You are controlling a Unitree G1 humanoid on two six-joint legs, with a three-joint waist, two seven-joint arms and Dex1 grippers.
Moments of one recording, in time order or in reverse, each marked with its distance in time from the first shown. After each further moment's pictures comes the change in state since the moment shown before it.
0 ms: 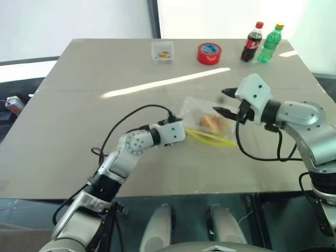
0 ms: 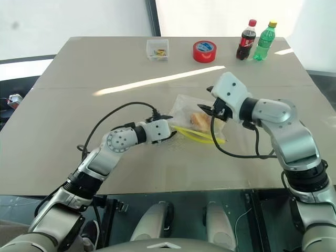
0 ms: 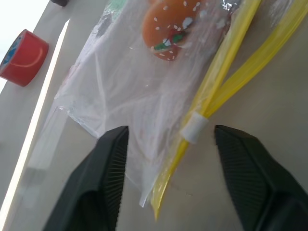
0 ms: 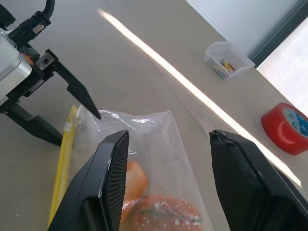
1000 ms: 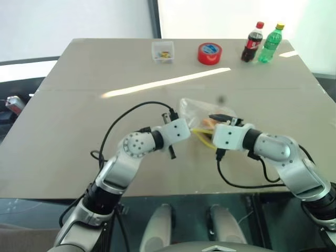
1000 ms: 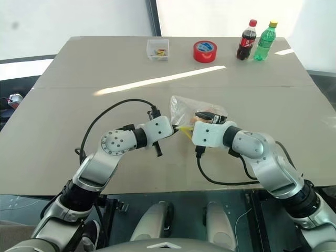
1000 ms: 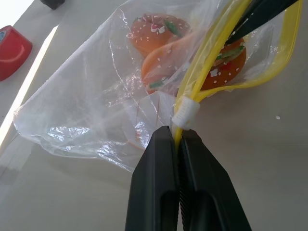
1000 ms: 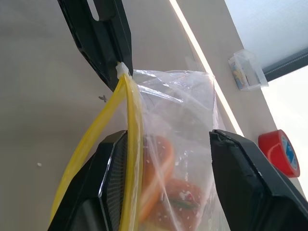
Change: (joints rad) left arm 0.071 -0.031 0.038 -0.386 -0.108 0.411 -0.117; right arm 0.196 -0.037 0.272 -0.094 -0.420 -0.298 -0.119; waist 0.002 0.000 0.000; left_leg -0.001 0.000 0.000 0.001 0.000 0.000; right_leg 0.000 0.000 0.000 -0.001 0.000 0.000
